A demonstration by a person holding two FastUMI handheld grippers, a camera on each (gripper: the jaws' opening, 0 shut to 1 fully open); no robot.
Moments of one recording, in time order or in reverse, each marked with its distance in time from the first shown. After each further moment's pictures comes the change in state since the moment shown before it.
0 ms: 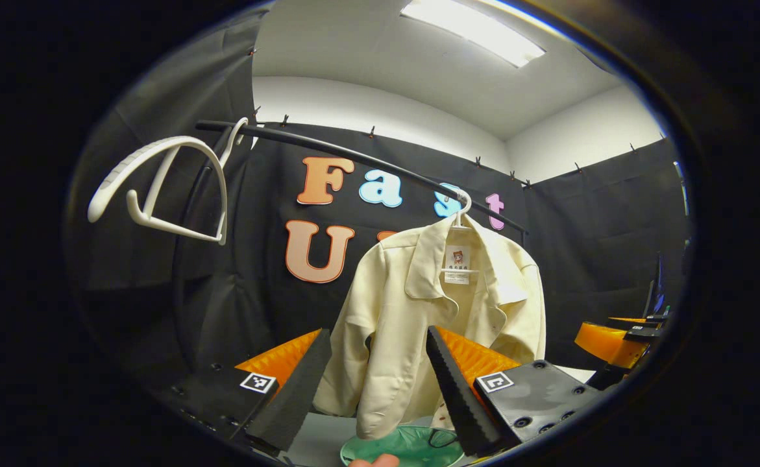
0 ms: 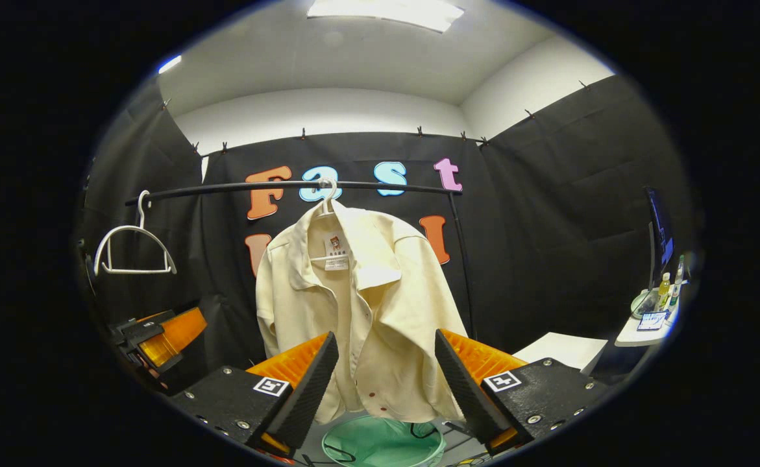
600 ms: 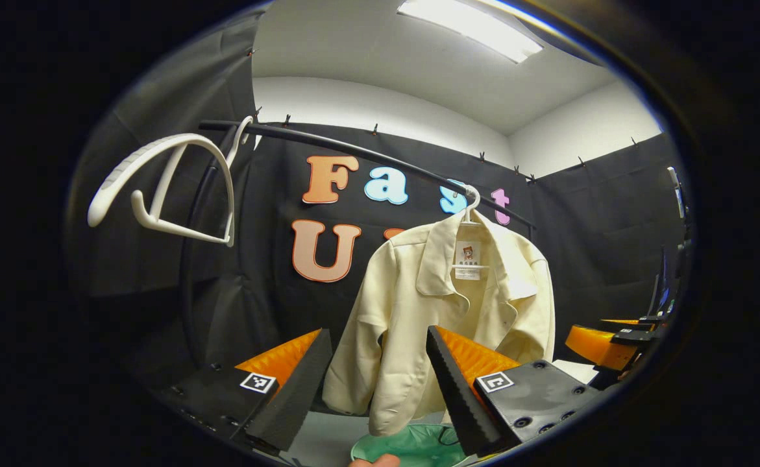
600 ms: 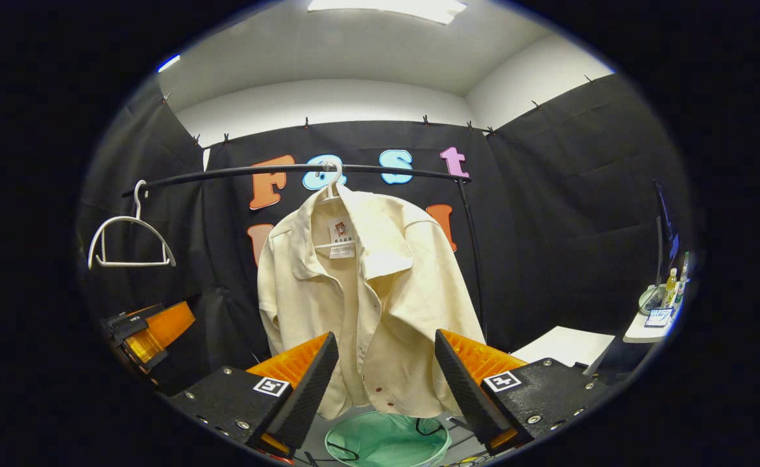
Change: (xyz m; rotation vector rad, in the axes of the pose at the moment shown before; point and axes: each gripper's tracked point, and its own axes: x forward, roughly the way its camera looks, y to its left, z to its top) left arm 0.001 0.018 0.000 0.027 0.011 0.021; right arm 0.037 0.021 -0.021 0.000 0.065 0.029
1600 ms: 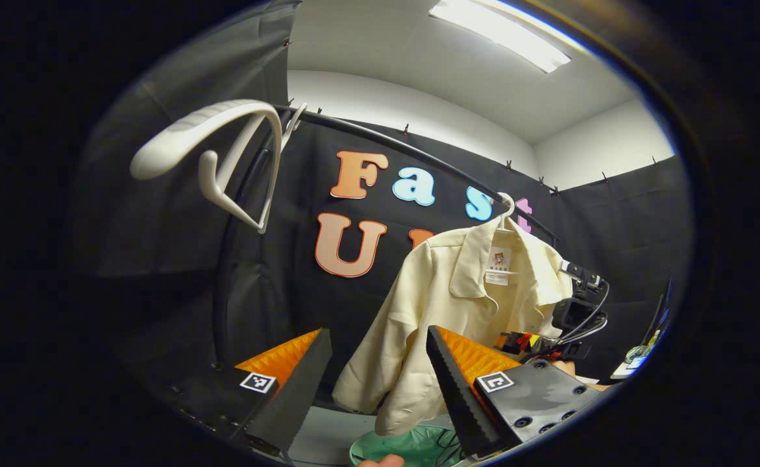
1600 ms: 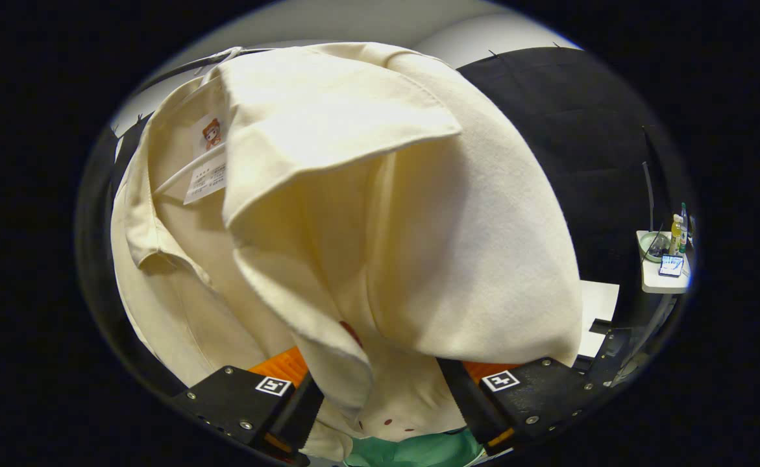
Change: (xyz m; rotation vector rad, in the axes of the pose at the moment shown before) left arm -0.006 0.054 -0.007 -0.097 0.014 0.070; right arm 0.239 -0.035 -0.084 0.110 0.161 -0.326
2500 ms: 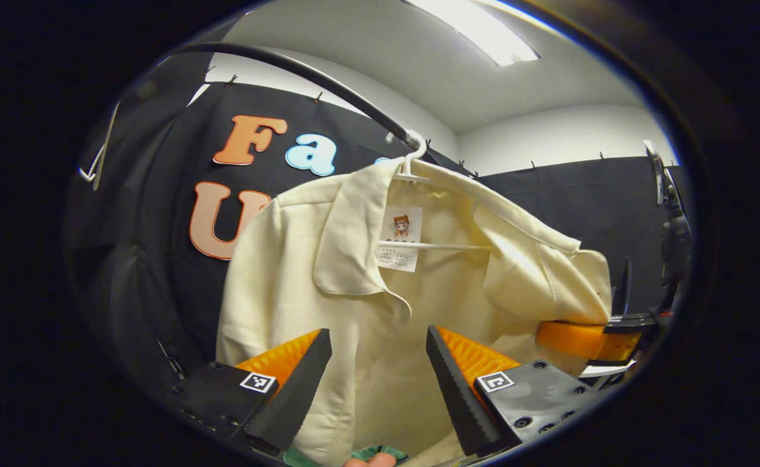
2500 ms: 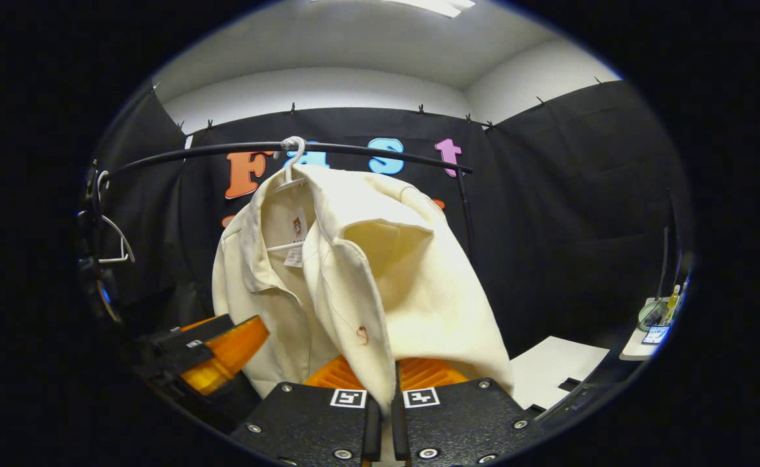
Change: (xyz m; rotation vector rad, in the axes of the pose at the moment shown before) left arm 0.159 -0.208 -0.080 -0.018 0.061 -0.424; right arm -0.138 -0.006 0.082 -0.128 -0.143 0.282
